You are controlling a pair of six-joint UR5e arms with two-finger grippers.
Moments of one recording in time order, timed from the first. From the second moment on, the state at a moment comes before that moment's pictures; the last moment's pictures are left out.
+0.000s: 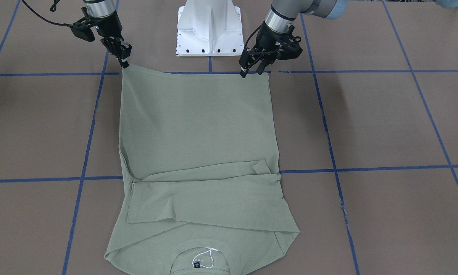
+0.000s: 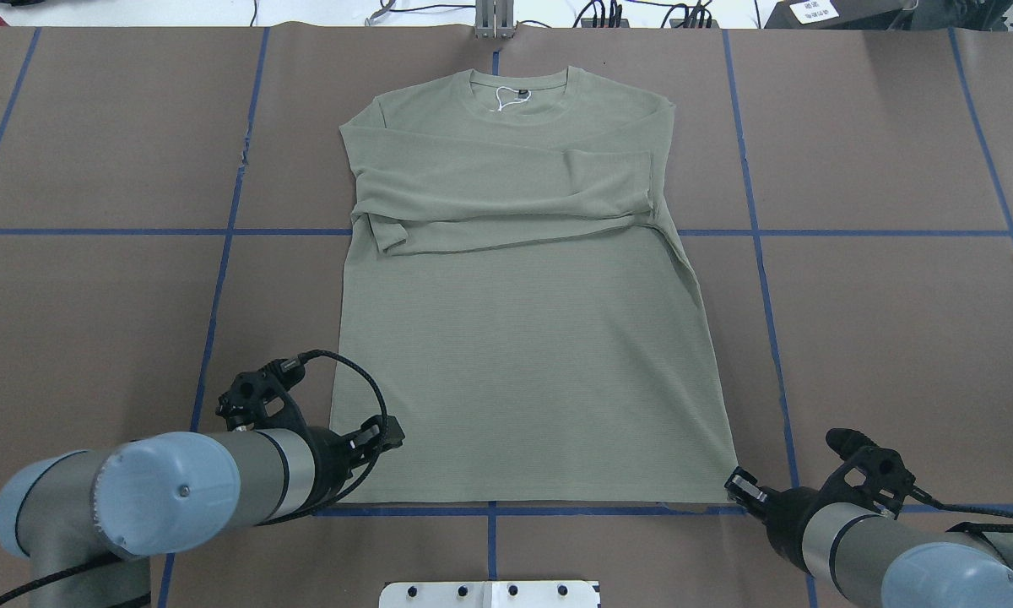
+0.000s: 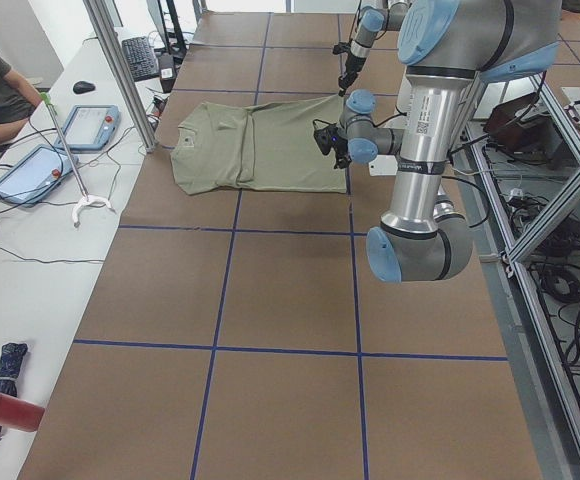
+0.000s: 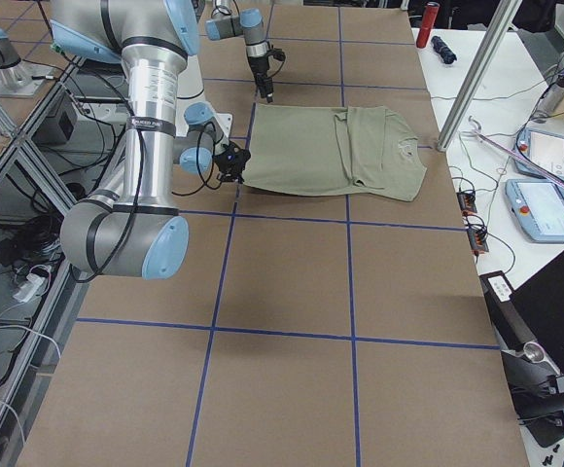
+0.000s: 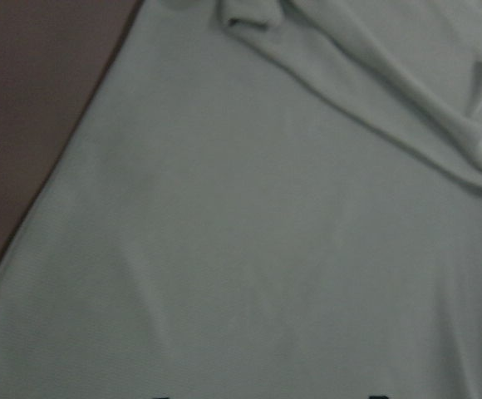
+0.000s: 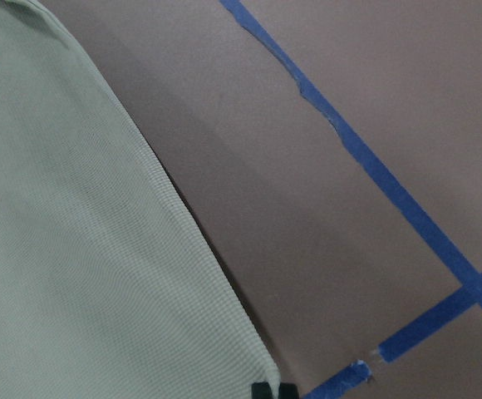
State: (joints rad) left arm -0.20 -1.83 -2.06 -1.87 -1.54 -1.96; right arm 0.04 -1.76 2.24 -1.18 1.30 2.20
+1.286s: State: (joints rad) left arm -0.13 -1.78 -2.01 -1.78 -1.48 -1.97; right arm 0.05 -1.76 2.24 -1.18 1.30 2.20
